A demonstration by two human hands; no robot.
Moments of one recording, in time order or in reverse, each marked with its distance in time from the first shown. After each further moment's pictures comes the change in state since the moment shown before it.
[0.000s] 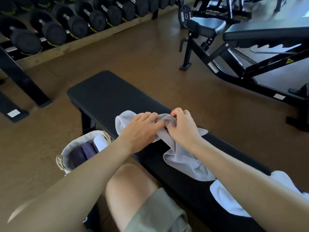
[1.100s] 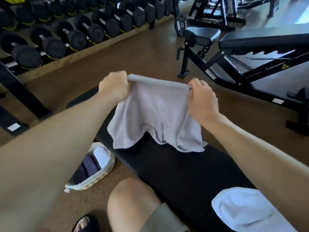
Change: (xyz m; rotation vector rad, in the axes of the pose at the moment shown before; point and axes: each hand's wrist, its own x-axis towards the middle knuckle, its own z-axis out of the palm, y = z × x) left_hand 0.105 -0.119 -0.093 -0.191 -0.197 -0.793; right_hand 0.073 -0.017 -0.086 -0.204 0.408 -0.172
